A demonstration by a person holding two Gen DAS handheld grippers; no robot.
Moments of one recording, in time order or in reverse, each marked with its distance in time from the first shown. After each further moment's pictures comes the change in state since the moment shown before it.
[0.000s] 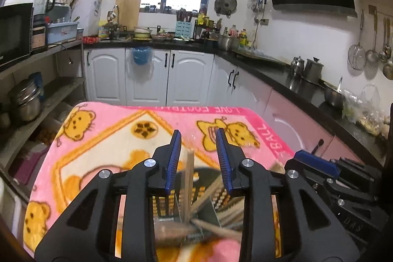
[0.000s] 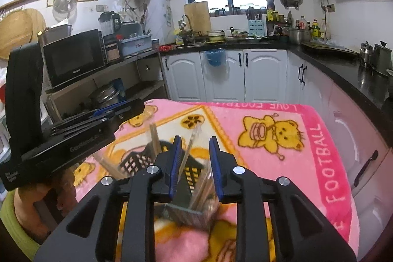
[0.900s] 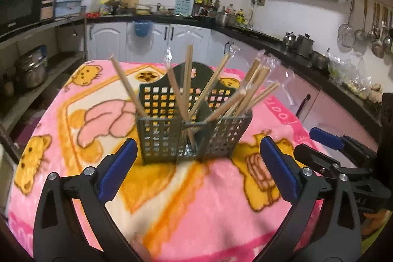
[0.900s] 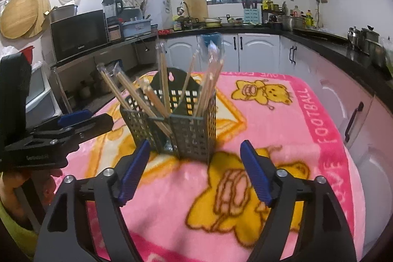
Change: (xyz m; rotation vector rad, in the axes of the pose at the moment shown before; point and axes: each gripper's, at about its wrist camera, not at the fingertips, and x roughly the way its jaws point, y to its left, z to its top) left arm -0.066 -0.001 -0.123 -0.015 0.094 0.000; right arm -0.051 0.010 -0.115 -0.008 0.050 -0.040
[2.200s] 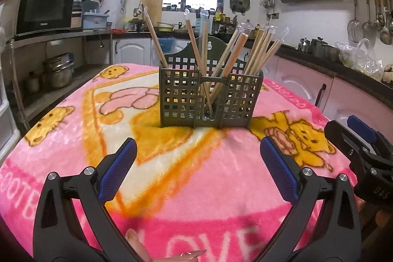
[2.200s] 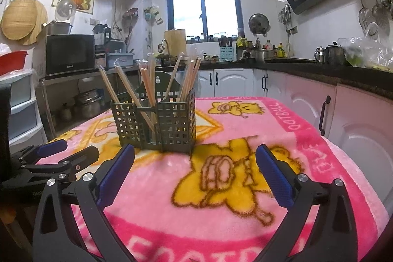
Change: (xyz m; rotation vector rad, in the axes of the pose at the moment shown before) left arm -0.018 -0.012 -0.091 0.006 -0.152 0.144; right arm -0.031 0.012 -0.089 0.006 -0.286 -0.152
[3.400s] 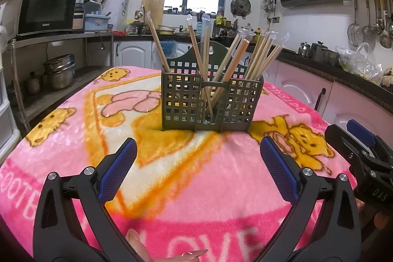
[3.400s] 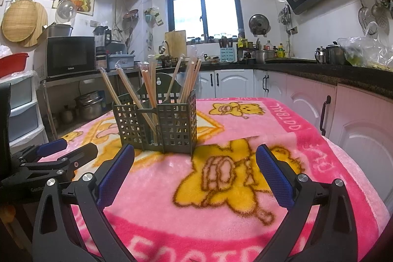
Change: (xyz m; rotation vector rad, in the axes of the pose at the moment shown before) left arm -0.004 -0.001 0.002 -0.010 -0.016 0.002; right arm -0.002 0.001 -0.001 0.001 -0.006 -0.001
